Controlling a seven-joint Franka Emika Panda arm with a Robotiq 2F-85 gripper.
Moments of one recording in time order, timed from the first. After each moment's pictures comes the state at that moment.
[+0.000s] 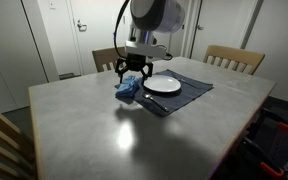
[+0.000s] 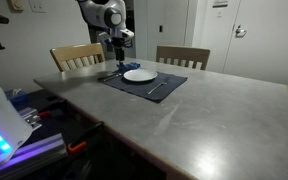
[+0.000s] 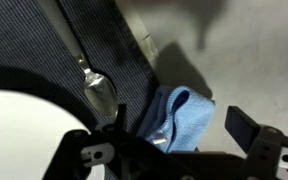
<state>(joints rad) 0.24 0.57 0.09 -1.95 0.17 2.64 0.64</state>
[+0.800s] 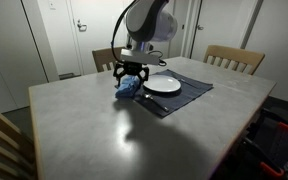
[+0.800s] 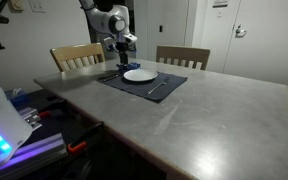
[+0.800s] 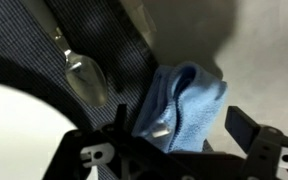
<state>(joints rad) 0.27 0.68 0.05 -1.85 0.17 2.67 0.68</state>
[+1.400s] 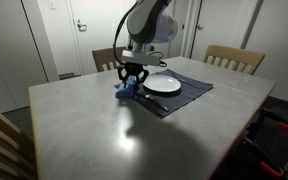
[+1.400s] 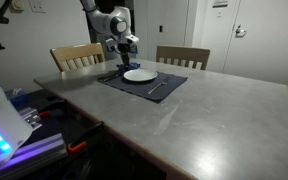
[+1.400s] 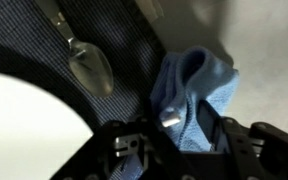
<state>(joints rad) 0.27 0.70 0.03 -1.84 0.17 2.69 0.69</state>
